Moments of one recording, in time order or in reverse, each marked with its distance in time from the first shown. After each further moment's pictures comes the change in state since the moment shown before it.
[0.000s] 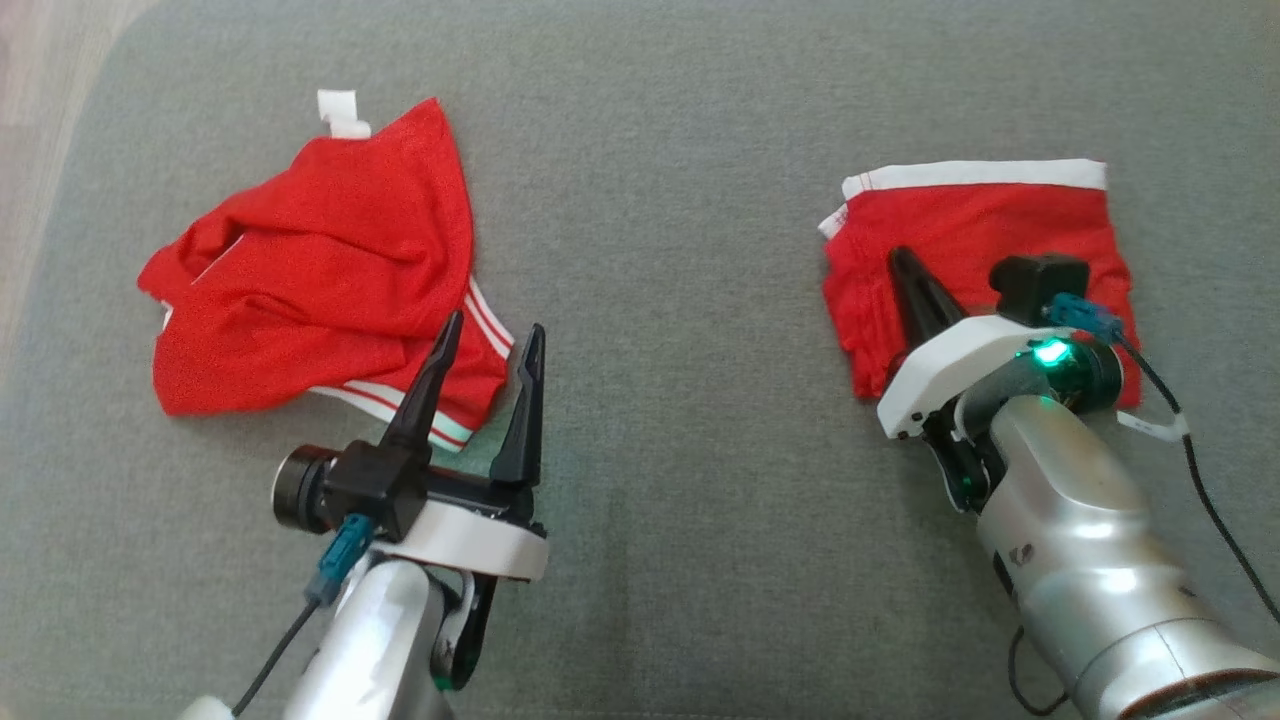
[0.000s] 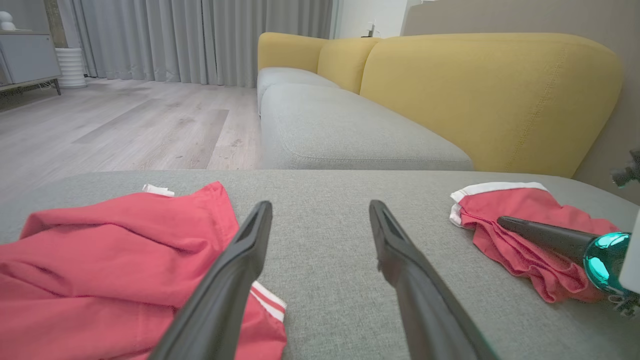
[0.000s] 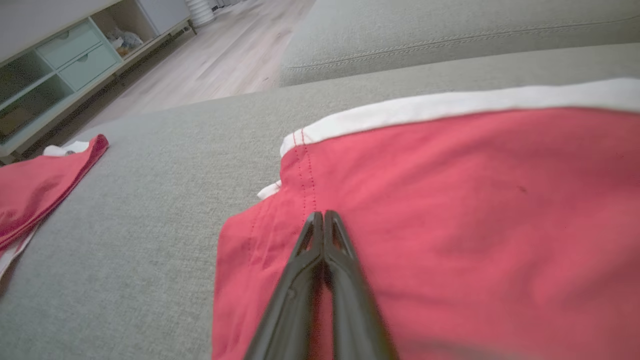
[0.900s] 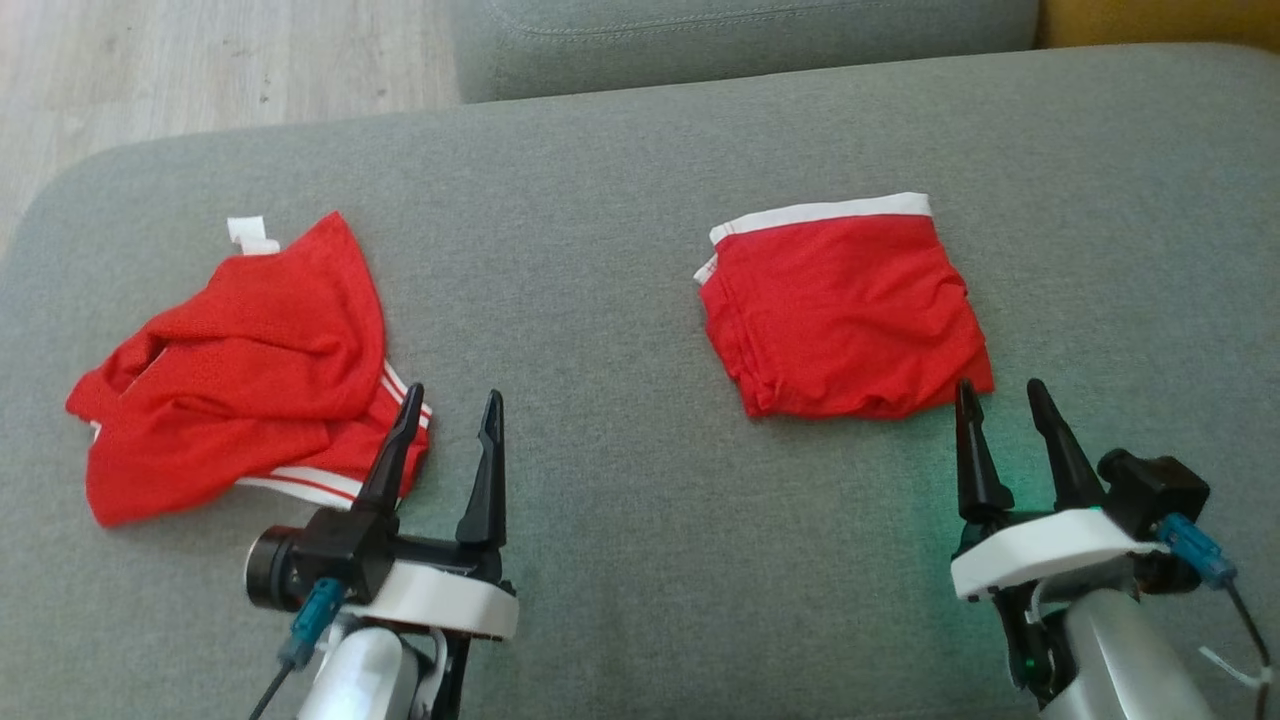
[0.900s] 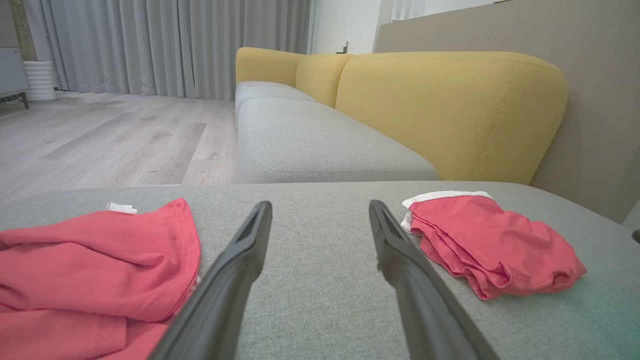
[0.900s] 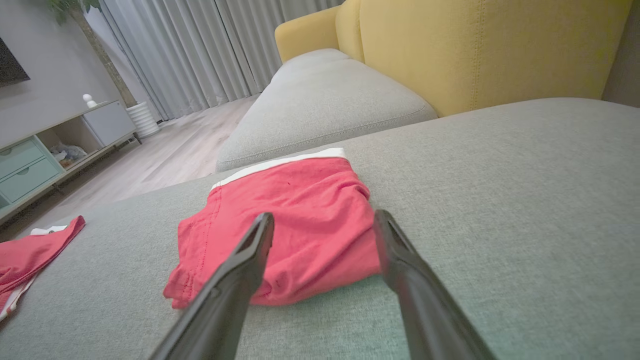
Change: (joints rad) left arm 0.122 0.000 0.071 -0.011 0.002 0.001 0.000; right arm 0.540 0.011 -0.253 -0.599 -0.108 0.000 -0.044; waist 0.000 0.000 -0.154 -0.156
